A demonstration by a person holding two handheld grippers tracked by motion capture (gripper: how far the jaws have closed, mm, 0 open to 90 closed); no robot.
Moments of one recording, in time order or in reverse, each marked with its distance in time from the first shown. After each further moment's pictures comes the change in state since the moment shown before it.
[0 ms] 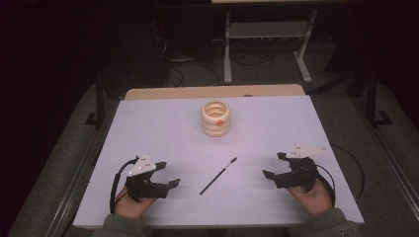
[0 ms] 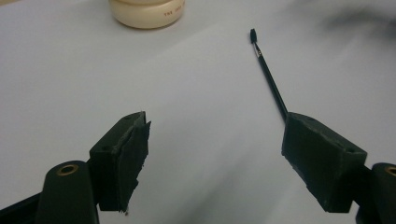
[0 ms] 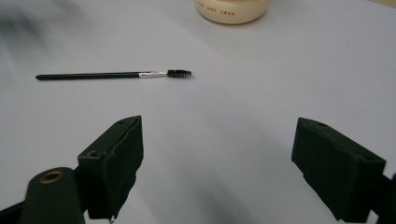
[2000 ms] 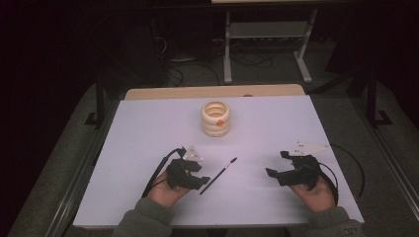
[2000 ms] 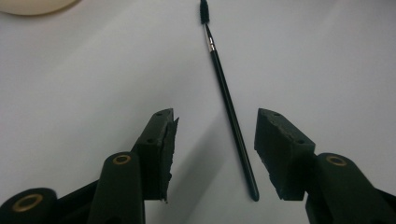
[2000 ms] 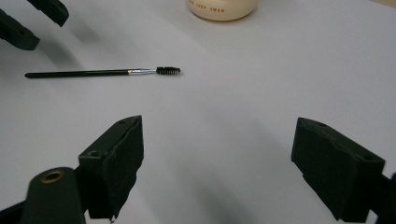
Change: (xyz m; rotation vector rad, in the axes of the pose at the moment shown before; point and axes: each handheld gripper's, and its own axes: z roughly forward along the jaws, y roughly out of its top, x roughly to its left) left arm -0.043 0.057 0.082 0.320 -0.092 0.085; right arm -0.008 0.000 -0.003 0.012 -0.012 0.006
